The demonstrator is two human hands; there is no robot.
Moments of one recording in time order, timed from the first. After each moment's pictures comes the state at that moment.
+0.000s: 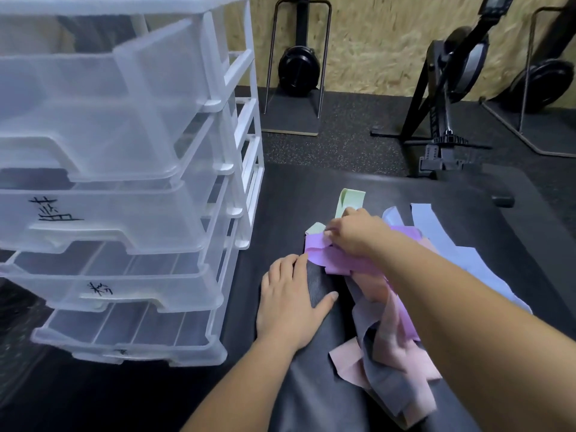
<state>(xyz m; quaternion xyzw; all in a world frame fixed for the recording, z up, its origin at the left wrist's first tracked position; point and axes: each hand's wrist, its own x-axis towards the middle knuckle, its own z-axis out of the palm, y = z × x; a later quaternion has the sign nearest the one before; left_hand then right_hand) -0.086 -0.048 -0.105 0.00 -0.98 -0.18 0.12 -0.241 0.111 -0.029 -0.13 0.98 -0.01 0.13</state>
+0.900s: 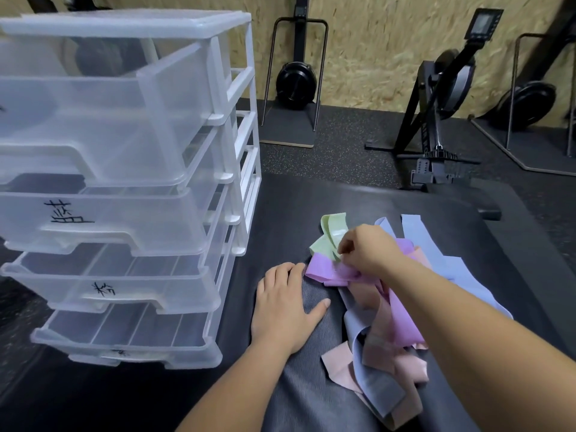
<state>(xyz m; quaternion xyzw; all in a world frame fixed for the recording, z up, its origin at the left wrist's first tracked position) -0.084 -0.049 -0.103 0.00 -0.98 -0.16 0.13 -0.204 0.139 -0.017 -0.09 0.99 -0.12 0.06</state>
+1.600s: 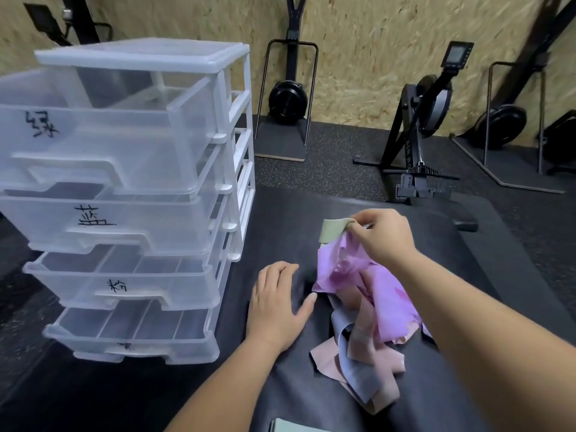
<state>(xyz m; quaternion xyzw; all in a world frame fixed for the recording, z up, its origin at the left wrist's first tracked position) -0.068 -0.050 -0.088 -0.04 -0.94 -0.28 0.20 -0.160 0.158 0.057 -0.01 0.95 -0.29 -0.12</state>
